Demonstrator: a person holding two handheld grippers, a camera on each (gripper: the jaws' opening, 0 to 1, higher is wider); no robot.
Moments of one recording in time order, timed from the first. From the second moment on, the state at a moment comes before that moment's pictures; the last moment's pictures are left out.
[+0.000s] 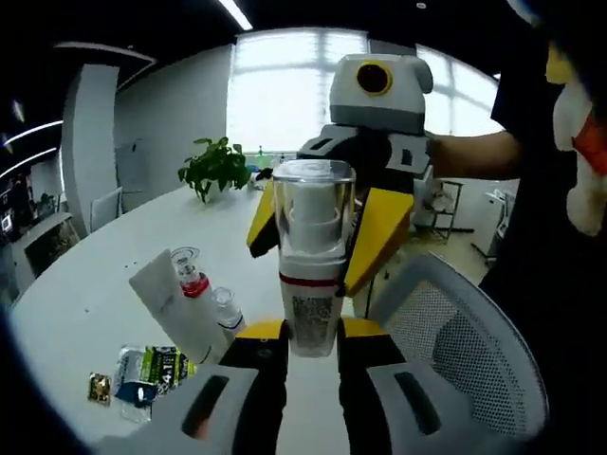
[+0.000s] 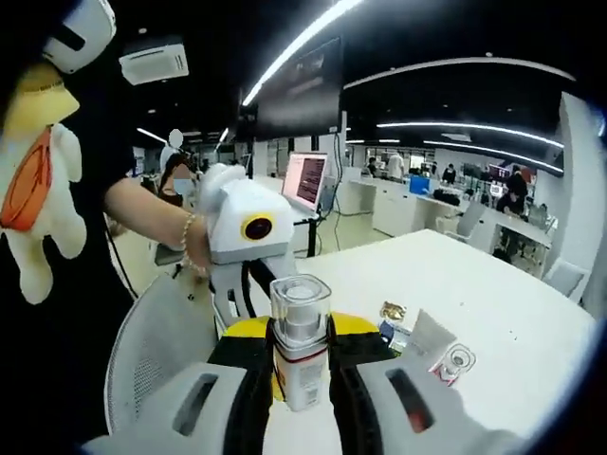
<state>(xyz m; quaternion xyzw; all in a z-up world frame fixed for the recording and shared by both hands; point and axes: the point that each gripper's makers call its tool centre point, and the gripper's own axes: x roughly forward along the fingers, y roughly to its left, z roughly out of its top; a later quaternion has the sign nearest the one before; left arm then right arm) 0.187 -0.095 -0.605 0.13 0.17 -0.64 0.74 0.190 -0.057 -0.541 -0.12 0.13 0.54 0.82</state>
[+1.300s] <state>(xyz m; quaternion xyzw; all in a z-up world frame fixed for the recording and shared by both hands) 0.224 -0.102 -0.728 0.21 0.22 -0.63 0.72 0.228 -0.080 -0.673 -0.14 0.23 0.46 0.84</state>
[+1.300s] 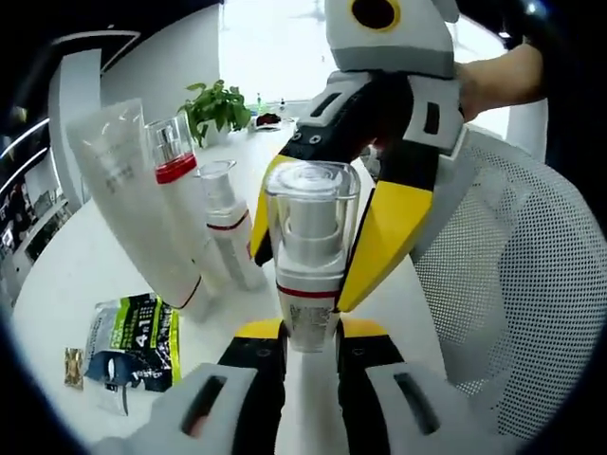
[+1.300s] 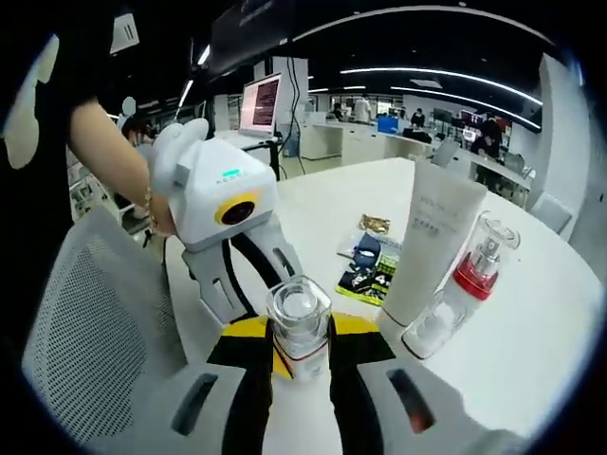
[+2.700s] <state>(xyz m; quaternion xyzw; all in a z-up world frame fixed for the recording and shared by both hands) 0.235 -0.106 -0.742 0.21 0.20 -0.65 0.71 0.234 -0.089 -0.682 -0.08 0.24 0.43 0.87</state>
